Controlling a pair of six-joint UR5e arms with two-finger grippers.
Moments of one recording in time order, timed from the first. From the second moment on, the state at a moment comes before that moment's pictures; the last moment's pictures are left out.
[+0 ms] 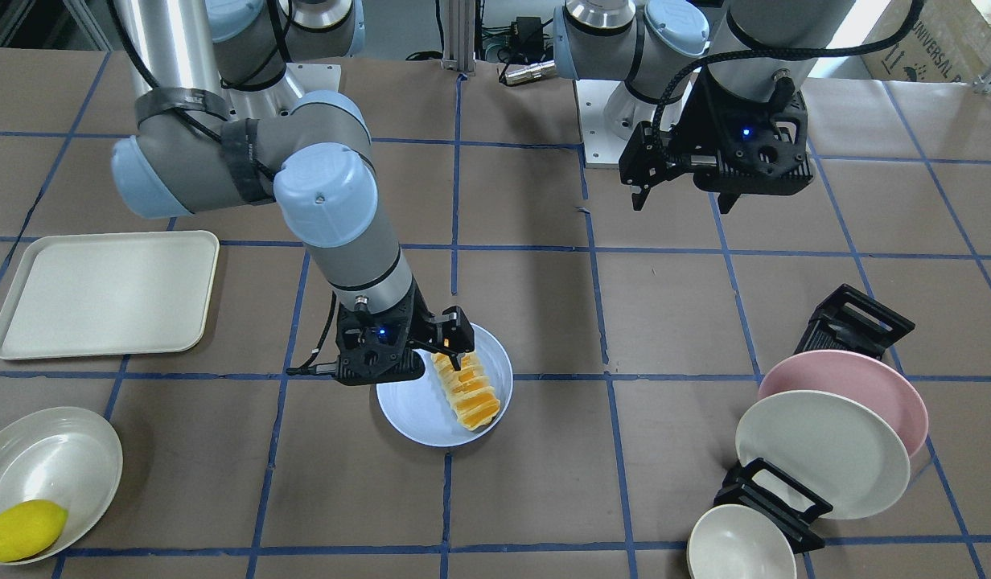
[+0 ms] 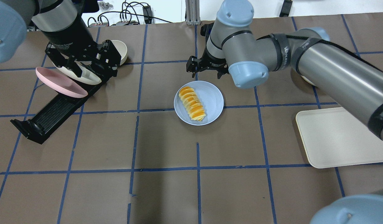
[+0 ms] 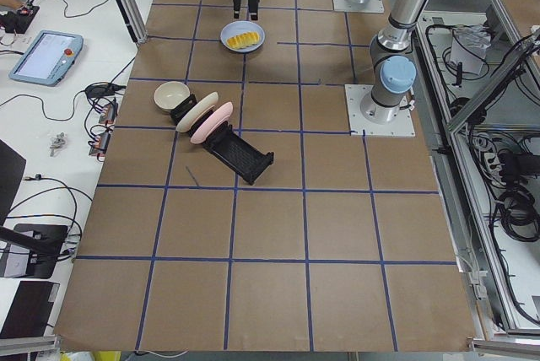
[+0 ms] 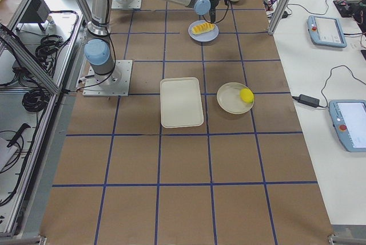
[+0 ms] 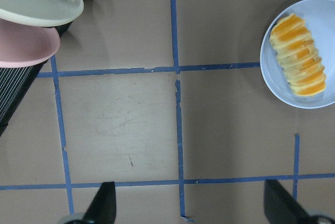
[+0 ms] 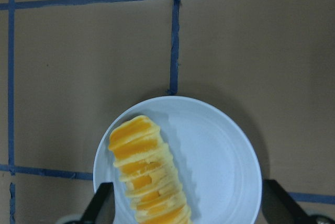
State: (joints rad) left arm -1.58 -1.60 -1.50 -1.64 1.58 0.02; right arm 1.79 -1.18 1.56 -2.14 -1.40 0.20
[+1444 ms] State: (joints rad) left arm -1.58 -1.61 -1.47 -1.67 1.60 0.07; right arm 1.56 -1.48 1.45 -1.55 -1.45 -0.08
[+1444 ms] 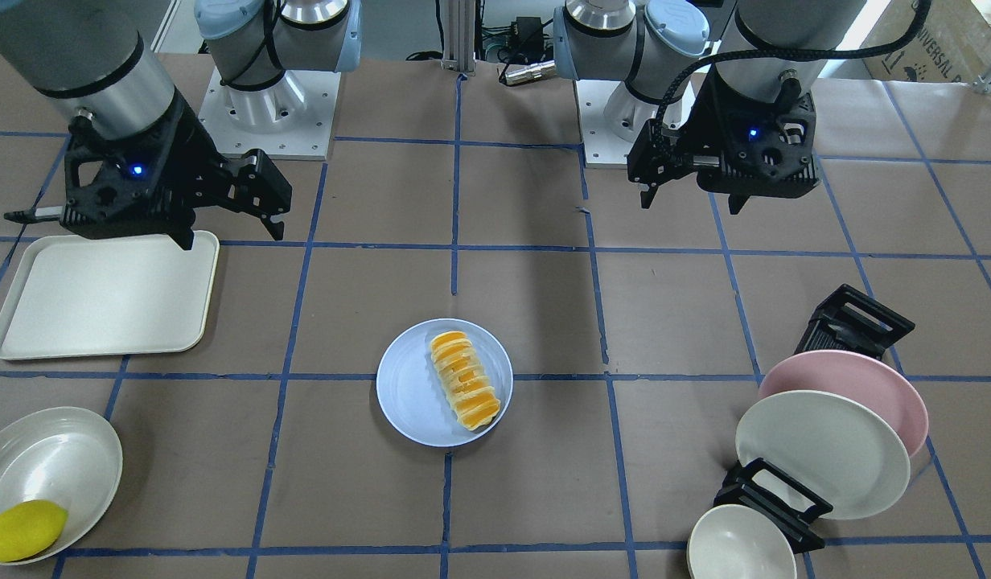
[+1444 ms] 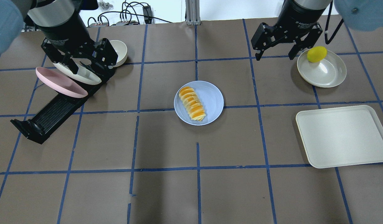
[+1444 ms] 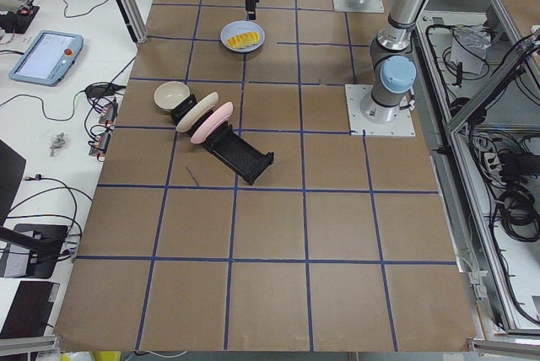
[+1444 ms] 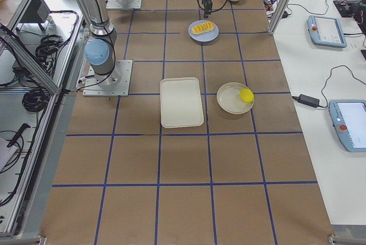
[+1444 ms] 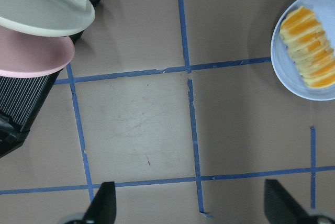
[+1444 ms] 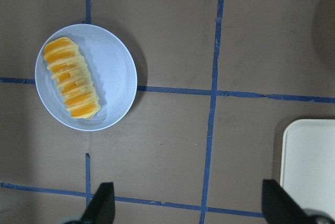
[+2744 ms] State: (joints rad) left arm -1.58 -1.61 -1.48 -1.67 1.60 0.05; right arm 1.56 -1.57 1.56 -1.60 -1.58 -0.13
